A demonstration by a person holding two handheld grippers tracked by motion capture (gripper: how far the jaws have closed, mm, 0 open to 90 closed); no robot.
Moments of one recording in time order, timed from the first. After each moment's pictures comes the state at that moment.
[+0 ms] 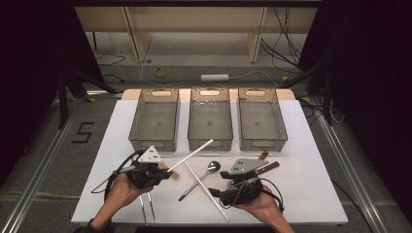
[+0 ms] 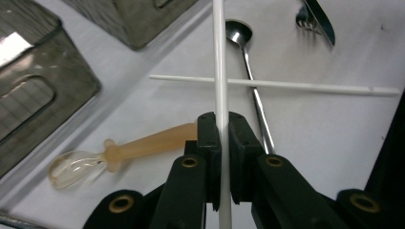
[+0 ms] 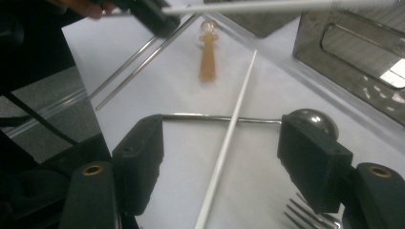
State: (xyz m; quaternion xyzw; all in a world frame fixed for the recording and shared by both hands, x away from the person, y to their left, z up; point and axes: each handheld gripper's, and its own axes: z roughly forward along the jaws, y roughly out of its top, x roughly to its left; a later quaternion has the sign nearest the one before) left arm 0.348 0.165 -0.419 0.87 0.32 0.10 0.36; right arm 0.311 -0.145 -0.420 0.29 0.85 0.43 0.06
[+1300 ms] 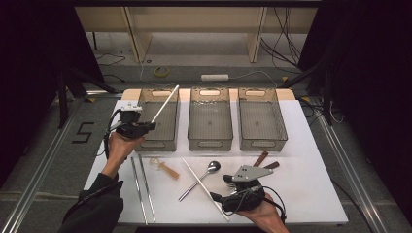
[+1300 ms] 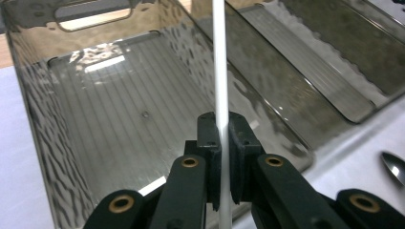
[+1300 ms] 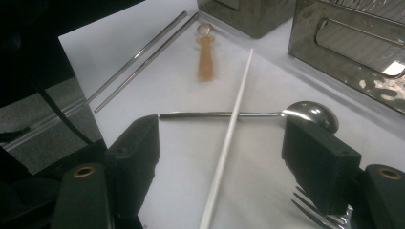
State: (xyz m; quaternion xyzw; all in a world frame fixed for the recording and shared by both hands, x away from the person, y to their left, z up) left arm 0.474 0.217 -0.406 0.76 0.48 0.16 0.40; right arm 0.297 -0.151 -0.430 0.30 0.84 0.45 0.08
